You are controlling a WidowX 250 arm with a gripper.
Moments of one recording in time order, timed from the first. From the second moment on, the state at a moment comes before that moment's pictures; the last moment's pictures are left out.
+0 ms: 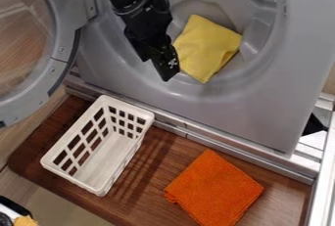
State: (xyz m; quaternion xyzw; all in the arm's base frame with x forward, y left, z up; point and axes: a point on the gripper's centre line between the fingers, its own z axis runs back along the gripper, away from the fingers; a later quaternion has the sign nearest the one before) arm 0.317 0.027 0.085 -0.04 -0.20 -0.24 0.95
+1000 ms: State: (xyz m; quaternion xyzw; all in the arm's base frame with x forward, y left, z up) arm 0.362 0.021 0.051 0.02 -0.28 -0.22 0.94
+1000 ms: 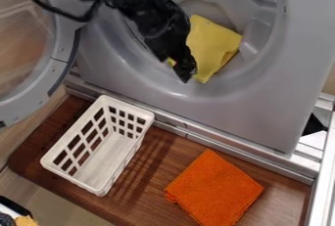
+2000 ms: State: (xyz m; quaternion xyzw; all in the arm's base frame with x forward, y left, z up) arm 0.387 0.028 0.044 0.05 -0.26 -0.19 0.94
